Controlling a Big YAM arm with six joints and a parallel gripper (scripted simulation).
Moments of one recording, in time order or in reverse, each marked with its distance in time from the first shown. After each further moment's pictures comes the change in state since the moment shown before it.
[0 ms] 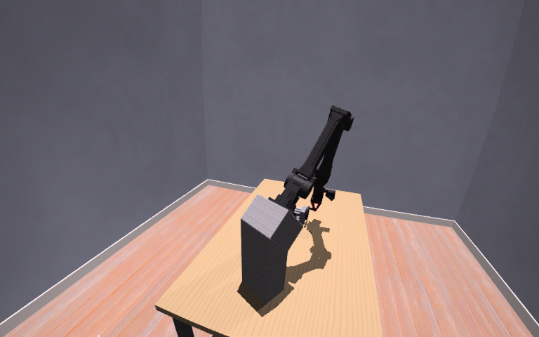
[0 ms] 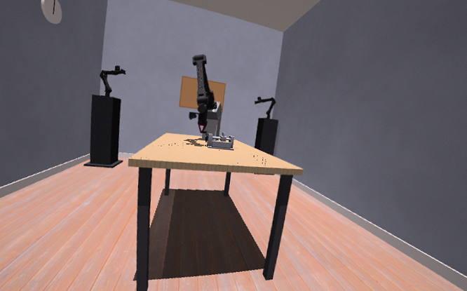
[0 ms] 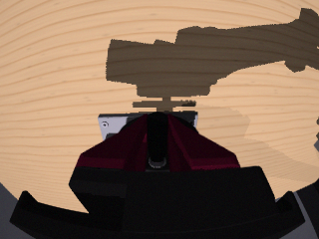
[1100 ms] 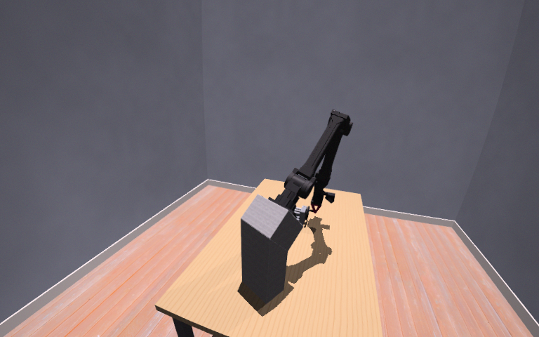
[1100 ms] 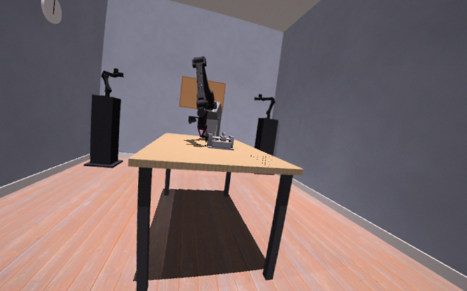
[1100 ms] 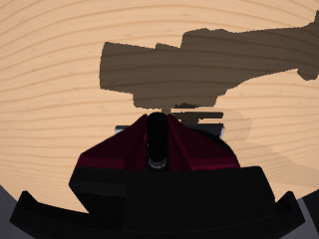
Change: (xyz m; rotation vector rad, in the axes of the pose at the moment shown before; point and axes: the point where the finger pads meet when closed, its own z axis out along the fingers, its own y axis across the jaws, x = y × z) arm 0.000 0.031 0.029 -0.022 0.004 0.002
